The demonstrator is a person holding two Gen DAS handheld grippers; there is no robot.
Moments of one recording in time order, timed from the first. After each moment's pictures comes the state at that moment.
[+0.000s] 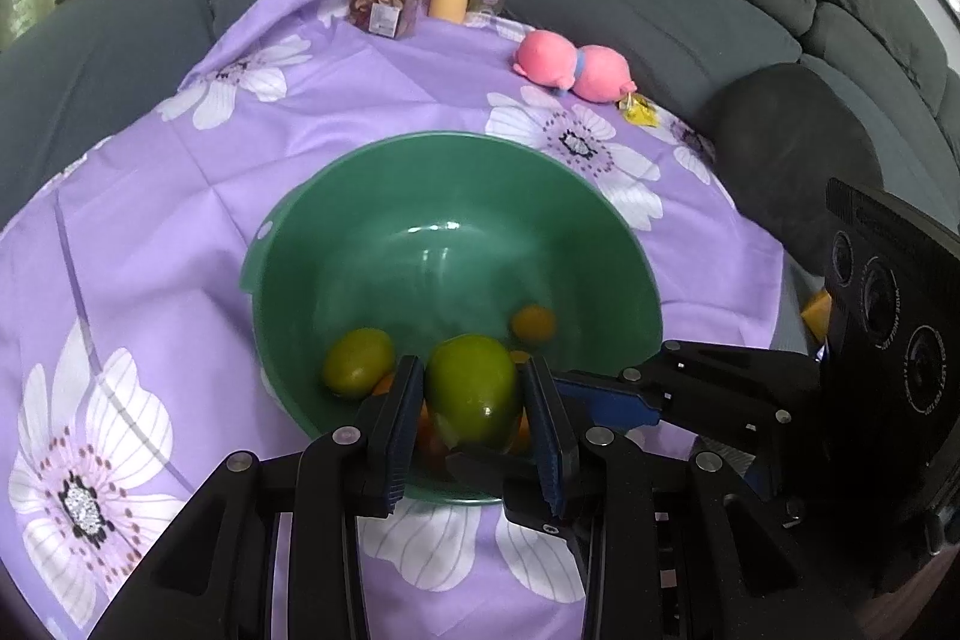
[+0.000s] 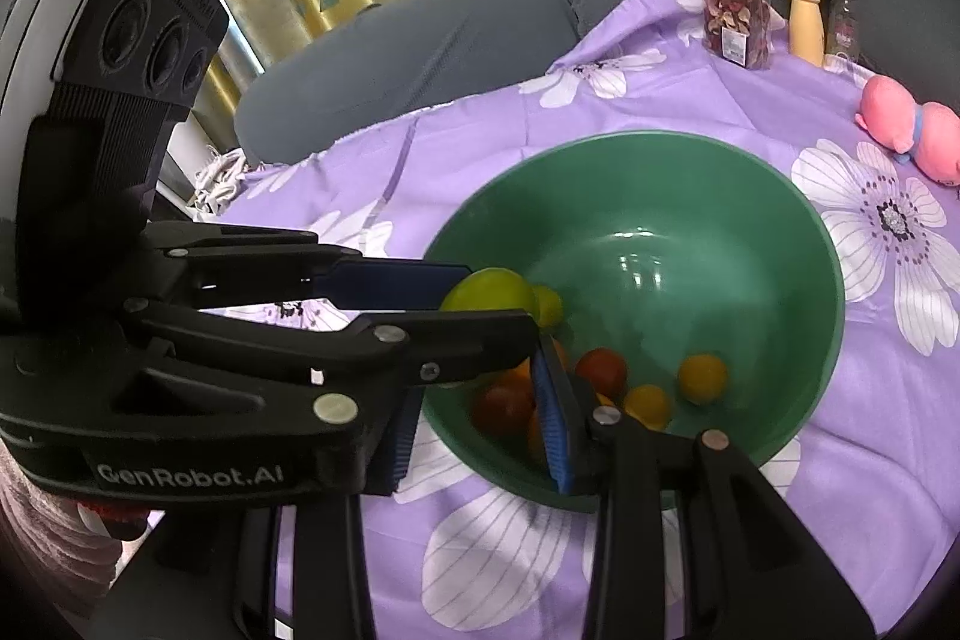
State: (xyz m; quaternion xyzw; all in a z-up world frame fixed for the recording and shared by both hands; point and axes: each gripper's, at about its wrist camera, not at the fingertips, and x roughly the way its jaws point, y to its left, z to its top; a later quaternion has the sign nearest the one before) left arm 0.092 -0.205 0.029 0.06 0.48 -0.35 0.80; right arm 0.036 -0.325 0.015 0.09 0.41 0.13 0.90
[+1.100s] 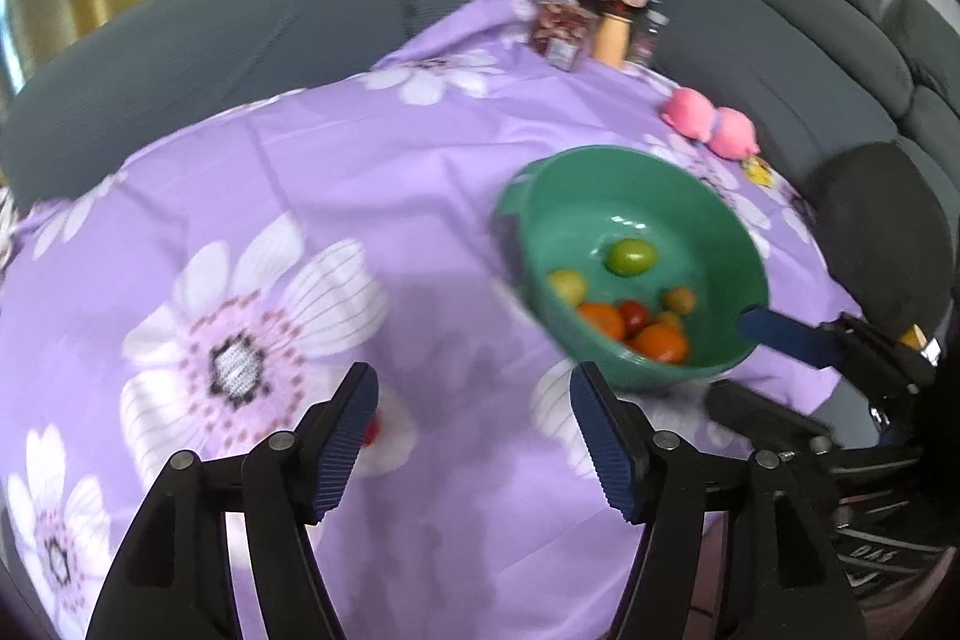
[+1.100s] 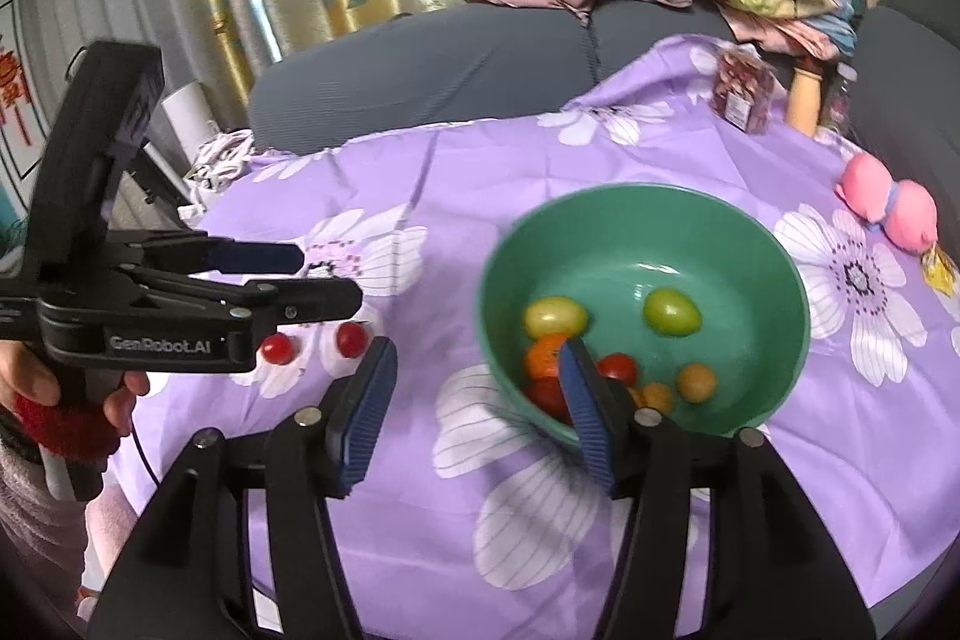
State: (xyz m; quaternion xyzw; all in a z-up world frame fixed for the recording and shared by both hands) left arm 0.057 -0.092 0.047 0.02 0.46 -0.19 0.87; right arm -0.007 -0.279 0.053 0.01 0.37 0.12 0.92
